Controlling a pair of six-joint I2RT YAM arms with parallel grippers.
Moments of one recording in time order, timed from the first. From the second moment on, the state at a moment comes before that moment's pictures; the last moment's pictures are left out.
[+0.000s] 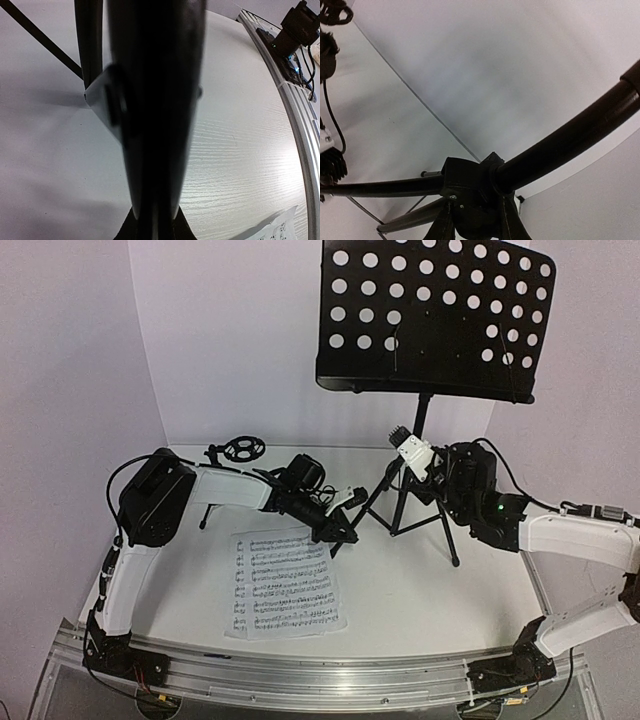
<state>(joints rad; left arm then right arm) -0.80 2.29 1.67 -0.17 0.75 0.38 0.76 1.29 0.85 0.25 0.54 -0.65</state>
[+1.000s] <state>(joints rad) -0.80 2.29 1.64 -0.10 0.75 0.36 0.78 1.28 0.80 0.32 0.62 1.19</state>
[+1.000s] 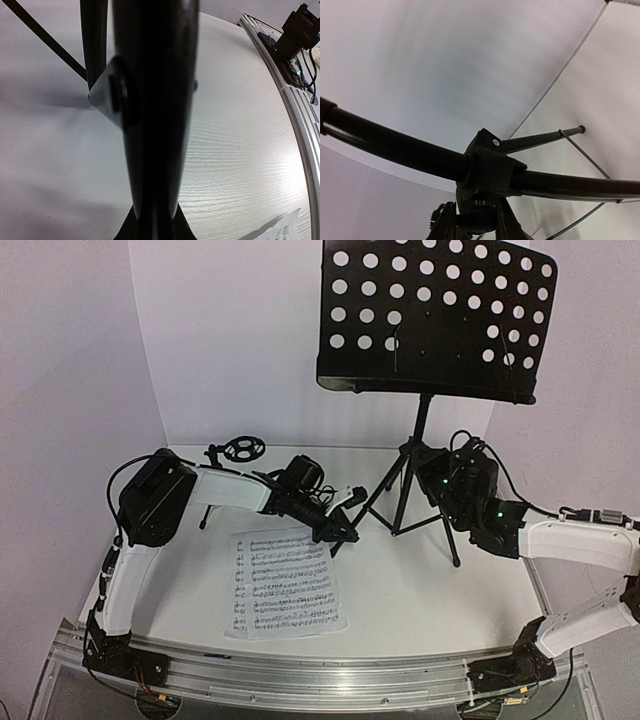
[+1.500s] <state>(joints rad) -0.80 2.29 1.64 -0.10 0.75 0.37 0.77 1.23 0.72 0.35 0.56 1.61</state>
